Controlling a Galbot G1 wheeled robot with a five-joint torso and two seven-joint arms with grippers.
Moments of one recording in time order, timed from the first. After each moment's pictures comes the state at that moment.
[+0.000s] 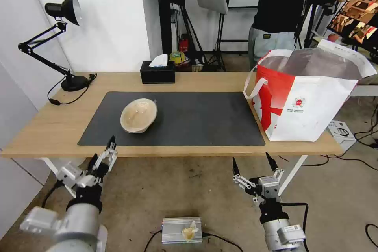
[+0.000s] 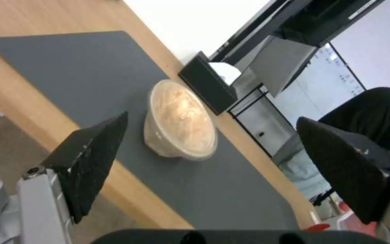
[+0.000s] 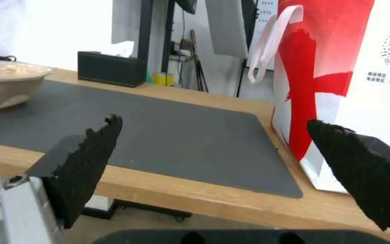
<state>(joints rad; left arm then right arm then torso) 1.71 -1.20 -0.55 -2.50 -1.07 -0.04 -0.49 -1.64 0.88 0.11 2.22 0.10 0.18 0.62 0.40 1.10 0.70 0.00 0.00</state>
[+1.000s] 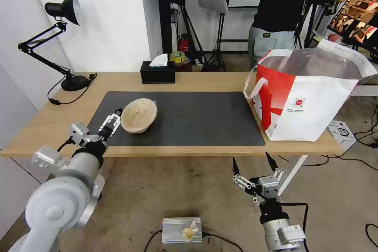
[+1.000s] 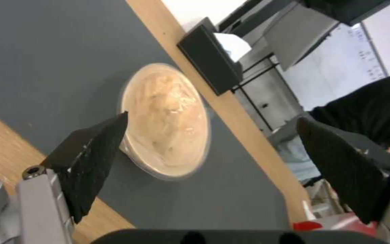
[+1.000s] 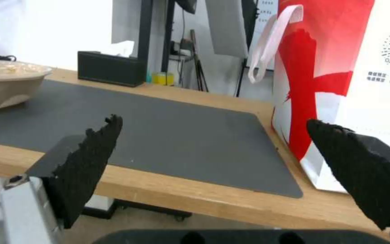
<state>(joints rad) 1.25 -1.04 -0.55 -2.36 -1.48 0.15 -0.83 -1.64 0.88 0.11 2.22 0.10 0.18 0.62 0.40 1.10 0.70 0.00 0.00</state>
